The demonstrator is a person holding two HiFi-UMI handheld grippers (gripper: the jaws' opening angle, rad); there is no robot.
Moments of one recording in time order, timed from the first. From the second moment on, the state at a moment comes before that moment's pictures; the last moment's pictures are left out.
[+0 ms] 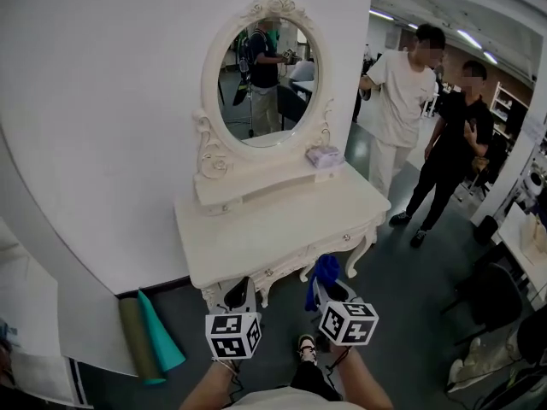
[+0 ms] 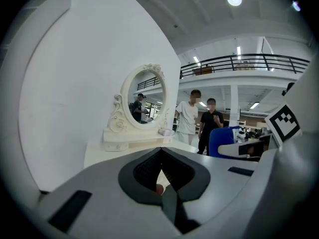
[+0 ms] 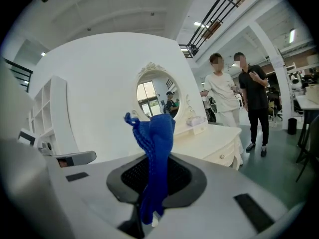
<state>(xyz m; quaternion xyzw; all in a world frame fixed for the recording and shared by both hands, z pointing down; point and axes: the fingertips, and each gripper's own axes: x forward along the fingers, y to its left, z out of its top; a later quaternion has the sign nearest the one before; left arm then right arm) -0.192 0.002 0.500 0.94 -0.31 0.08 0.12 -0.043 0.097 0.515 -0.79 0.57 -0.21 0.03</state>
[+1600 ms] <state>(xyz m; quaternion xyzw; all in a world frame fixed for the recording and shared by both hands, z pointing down) 0.004 -0.304 0.400 0.85 -0.51 0.00 0.10 0.169 -0.290 0.386 -0.59 0.80 -0.02 -0.11</state>
